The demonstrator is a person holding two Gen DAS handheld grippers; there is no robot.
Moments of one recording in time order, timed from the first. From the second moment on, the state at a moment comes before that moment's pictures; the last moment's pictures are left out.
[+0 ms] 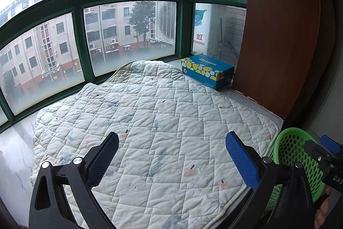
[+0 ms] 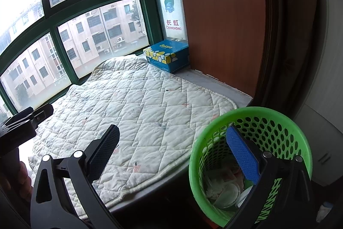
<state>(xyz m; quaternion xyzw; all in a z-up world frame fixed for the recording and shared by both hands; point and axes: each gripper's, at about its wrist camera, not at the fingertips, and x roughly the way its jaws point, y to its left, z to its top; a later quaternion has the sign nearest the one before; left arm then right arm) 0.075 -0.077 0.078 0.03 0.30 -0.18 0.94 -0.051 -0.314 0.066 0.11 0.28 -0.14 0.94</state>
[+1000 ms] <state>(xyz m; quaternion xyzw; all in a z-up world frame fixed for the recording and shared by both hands) 0.075 -0.074 0.073 0.02 0.30 -0.18 0.94 -0.053 -0.313 0.064 0.11 0.29 -0.14 0.94</state>
